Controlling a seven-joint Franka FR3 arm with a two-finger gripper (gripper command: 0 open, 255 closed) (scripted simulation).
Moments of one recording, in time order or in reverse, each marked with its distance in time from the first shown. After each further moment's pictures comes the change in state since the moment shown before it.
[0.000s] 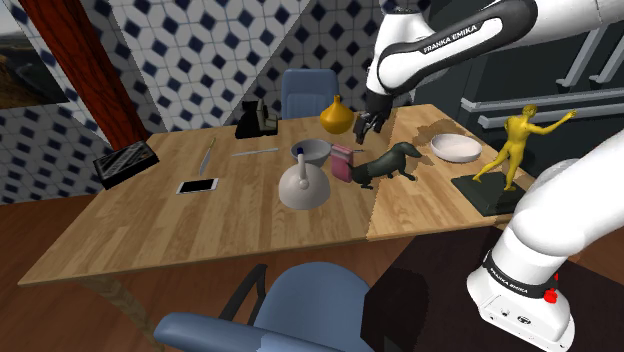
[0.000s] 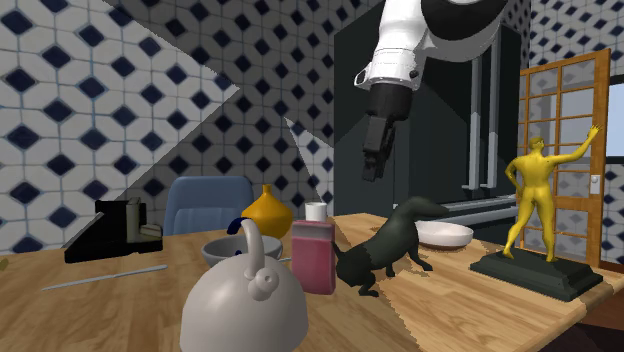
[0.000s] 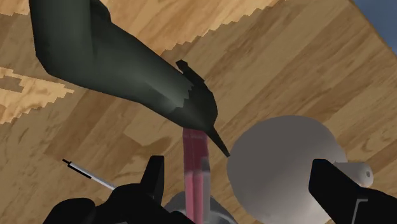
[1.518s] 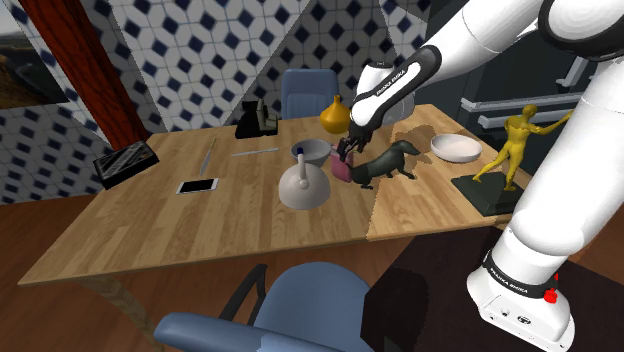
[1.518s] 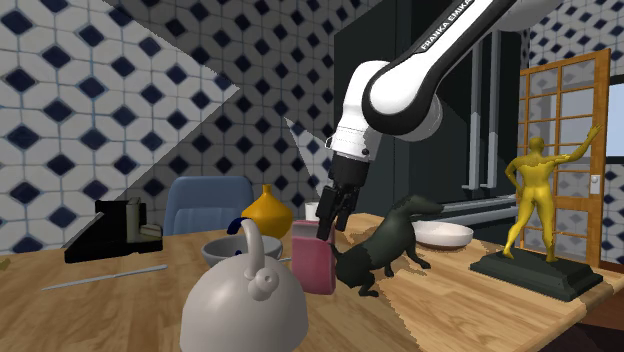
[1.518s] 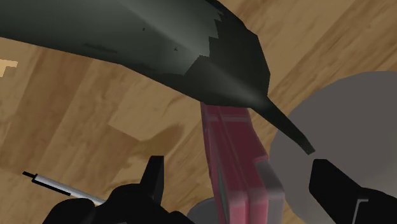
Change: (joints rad) arm -0.009 0.416 -0.031 0.079 0.081 0.388 -0.023
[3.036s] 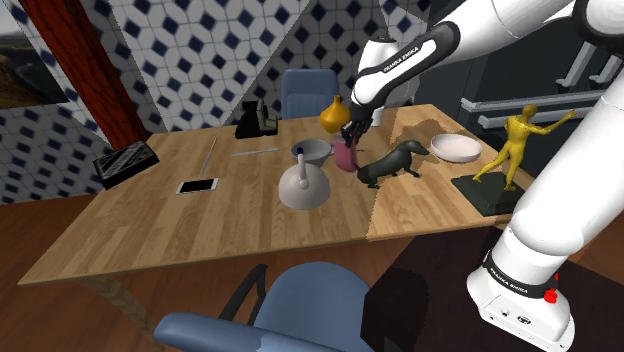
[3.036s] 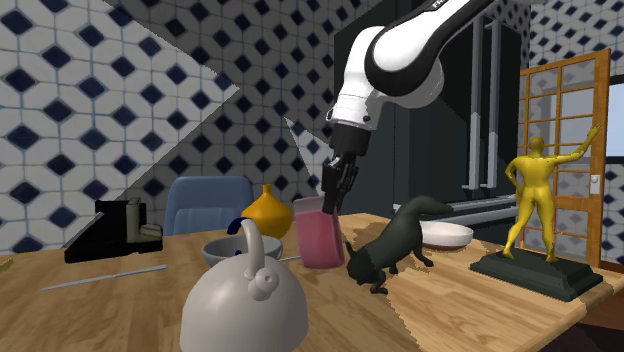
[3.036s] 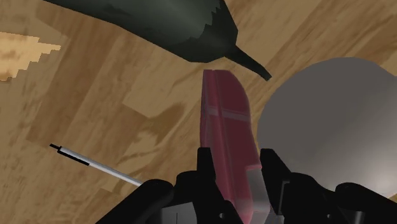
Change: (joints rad) arm -0.005 -0.105 -0.003 0.054 -0.024 -0.164 0.021
